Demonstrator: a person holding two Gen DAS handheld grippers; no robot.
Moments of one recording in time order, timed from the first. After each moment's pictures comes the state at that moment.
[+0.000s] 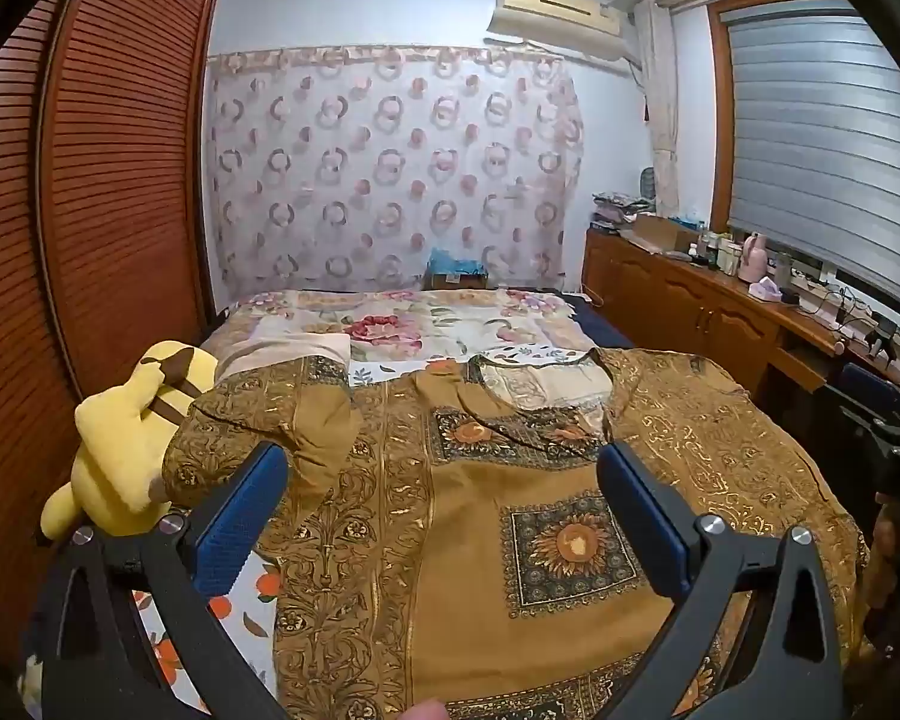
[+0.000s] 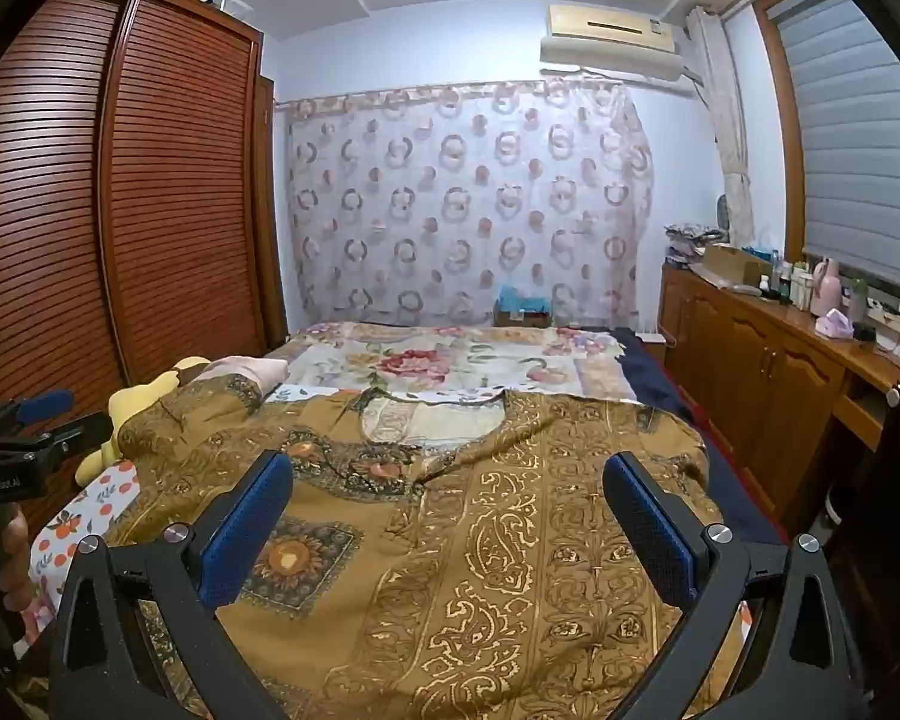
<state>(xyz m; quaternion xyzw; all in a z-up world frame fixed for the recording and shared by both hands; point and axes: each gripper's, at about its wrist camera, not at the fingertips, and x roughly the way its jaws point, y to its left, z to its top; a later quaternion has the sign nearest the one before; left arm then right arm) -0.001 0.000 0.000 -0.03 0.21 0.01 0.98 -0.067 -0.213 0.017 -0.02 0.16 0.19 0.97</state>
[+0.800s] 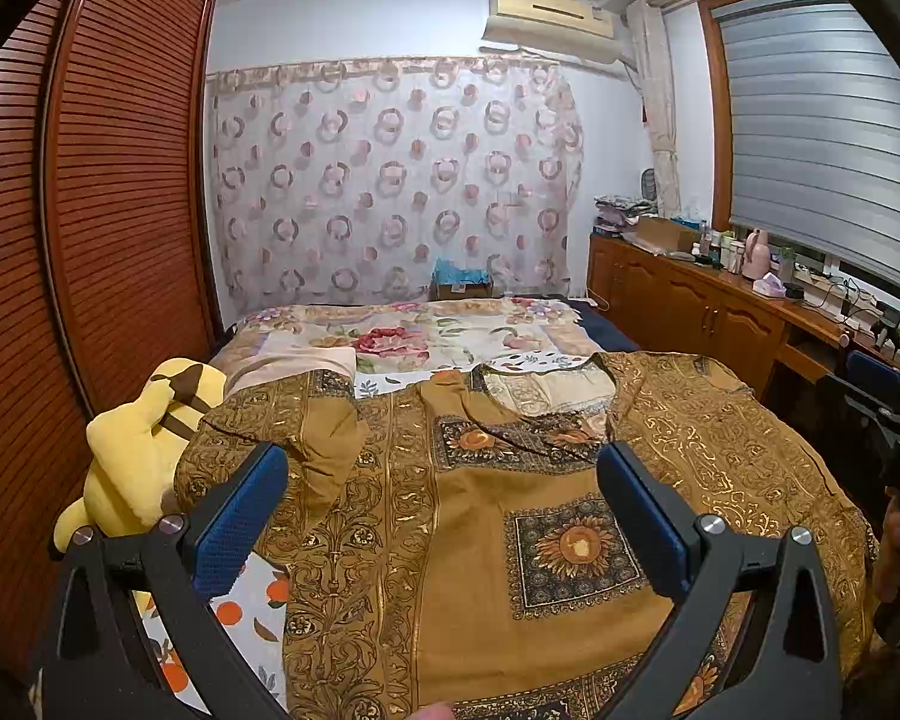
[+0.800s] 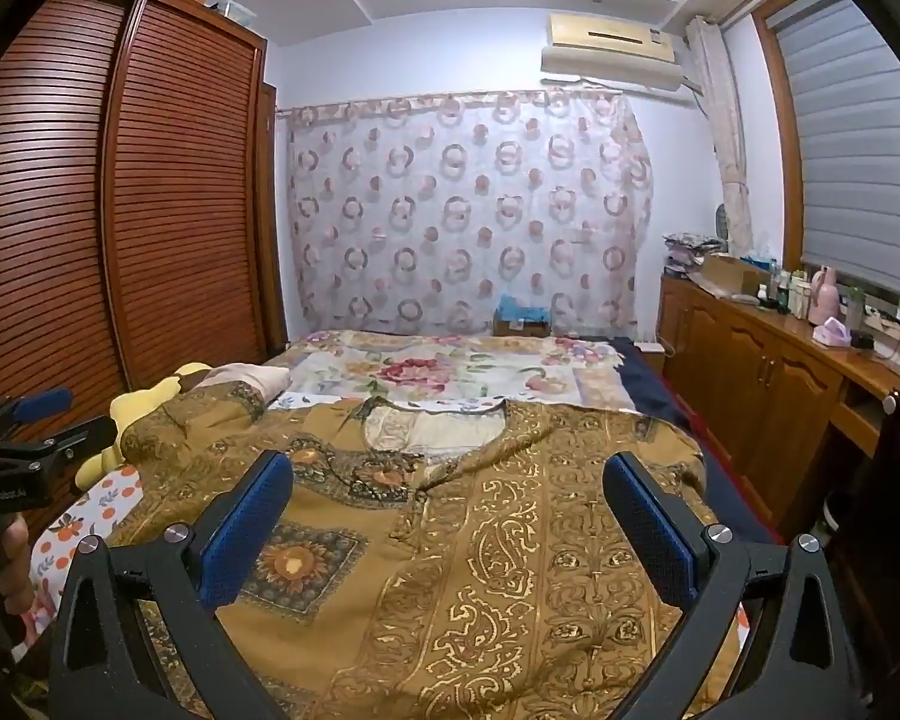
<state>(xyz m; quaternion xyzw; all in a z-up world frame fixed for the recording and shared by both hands) -0.008 -0.002 0.011 -0.02 0.20 0.02 0.98 -0.071 -0.214 0.017 -0.02 0.15 0.19 0.97</state>
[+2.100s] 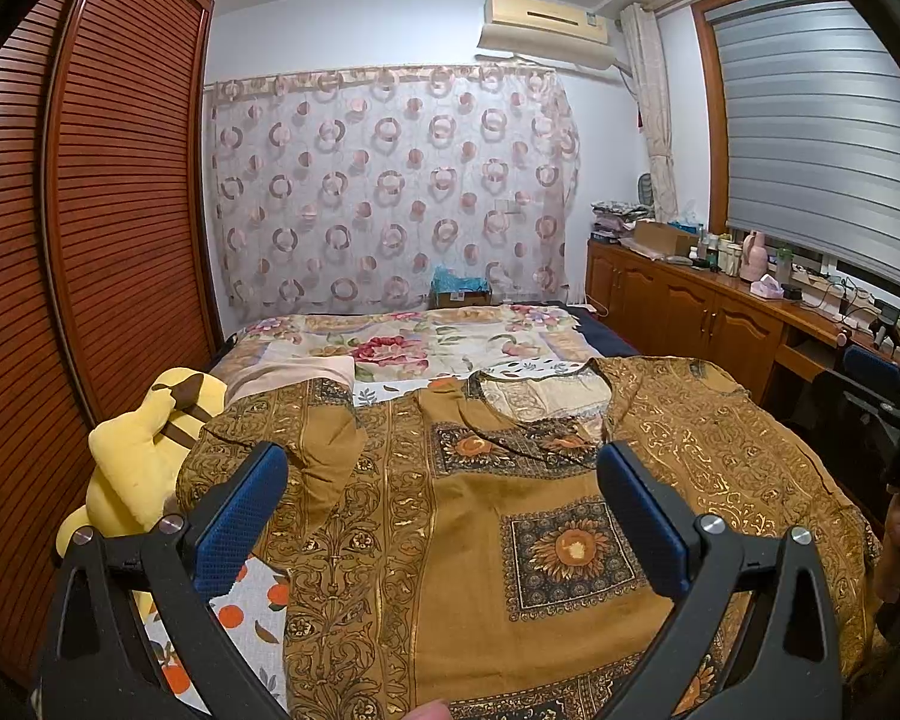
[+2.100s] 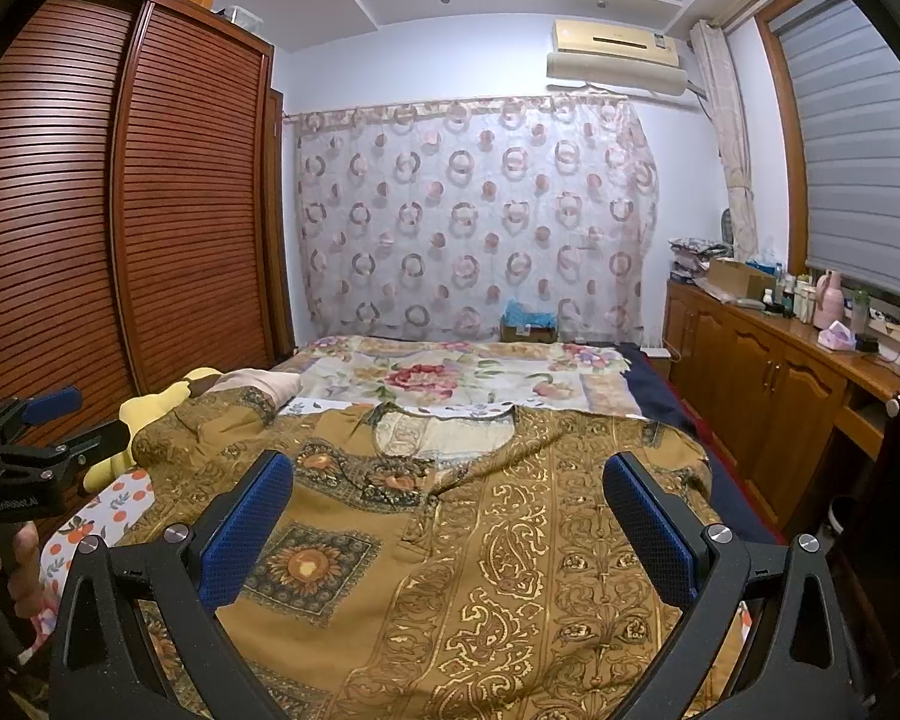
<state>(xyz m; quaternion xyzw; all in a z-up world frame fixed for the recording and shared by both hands) -0.013 -0.005 0.018 -0.01 0.20 0.02 0.98 -0.076 -0.214 0.020 -0.02 0.14 0.20 0.97</state>
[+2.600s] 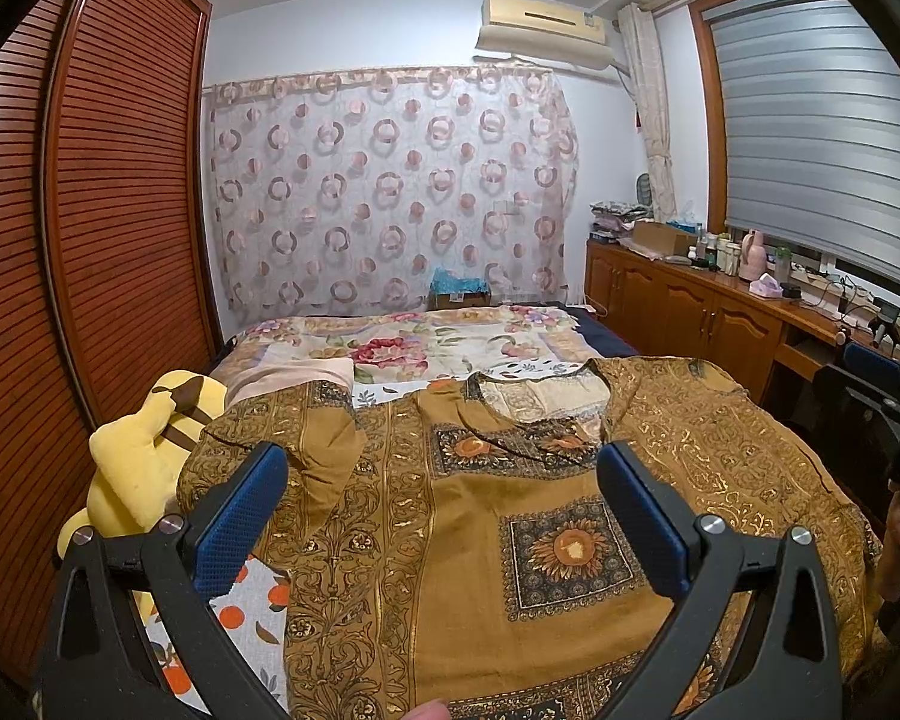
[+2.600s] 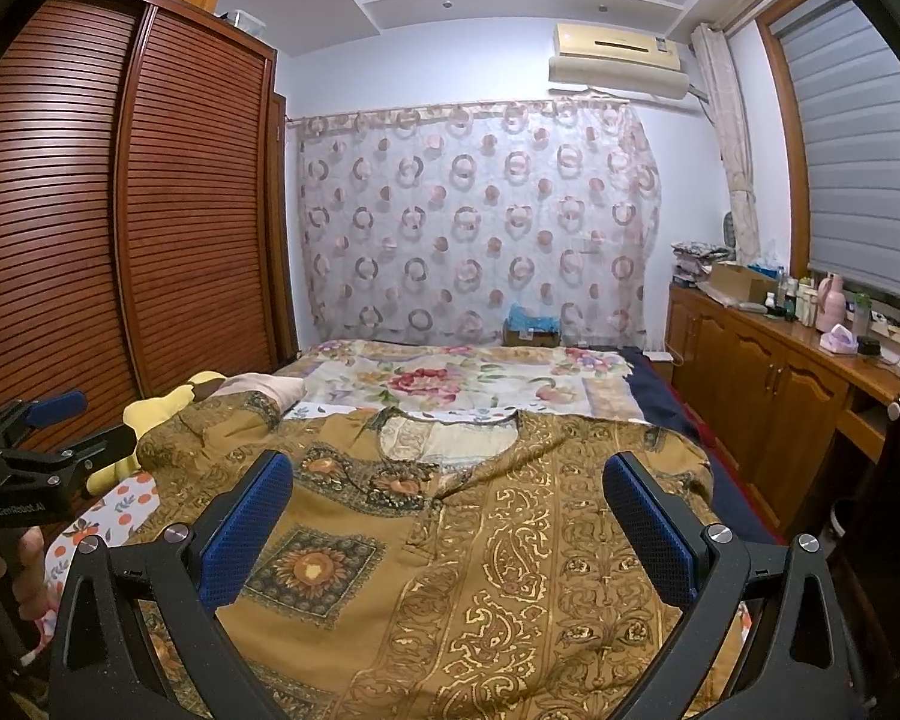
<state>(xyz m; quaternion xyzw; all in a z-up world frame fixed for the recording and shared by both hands) -0.016 -0.006 0.027 -0.01 0.19 0.02 0.98 -0.076 -0.214 0.019 -0.01 0.14 0.20 0.97</state>
